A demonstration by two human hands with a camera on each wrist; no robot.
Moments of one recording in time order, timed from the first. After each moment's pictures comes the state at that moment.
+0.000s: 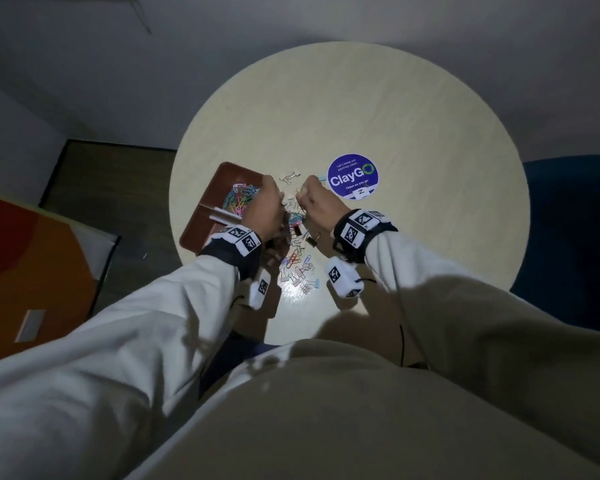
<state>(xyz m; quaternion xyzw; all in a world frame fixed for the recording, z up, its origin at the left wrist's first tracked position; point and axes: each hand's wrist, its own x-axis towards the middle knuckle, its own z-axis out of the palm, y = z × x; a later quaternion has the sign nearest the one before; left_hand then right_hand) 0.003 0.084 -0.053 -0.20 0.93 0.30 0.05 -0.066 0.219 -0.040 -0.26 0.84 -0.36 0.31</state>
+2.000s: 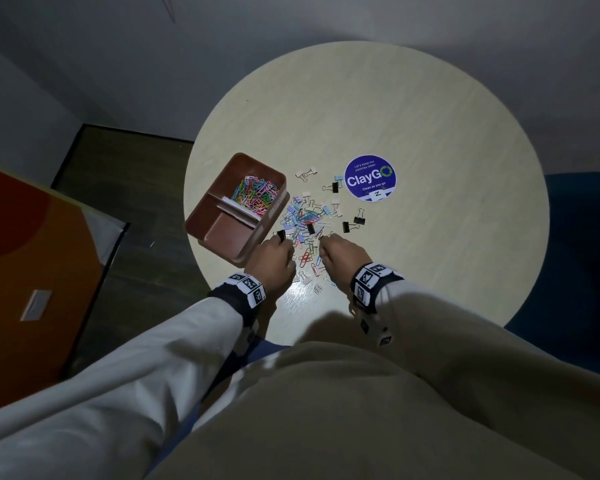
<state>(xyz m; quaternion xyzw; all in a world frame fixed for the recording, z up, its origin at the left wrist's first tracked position) 0.091 0.095 -0.118 -0.11 0.98 0.14 0.13 -0.005 0.264 -0.108 -0.37 0.89 -0.12 0.24</state>
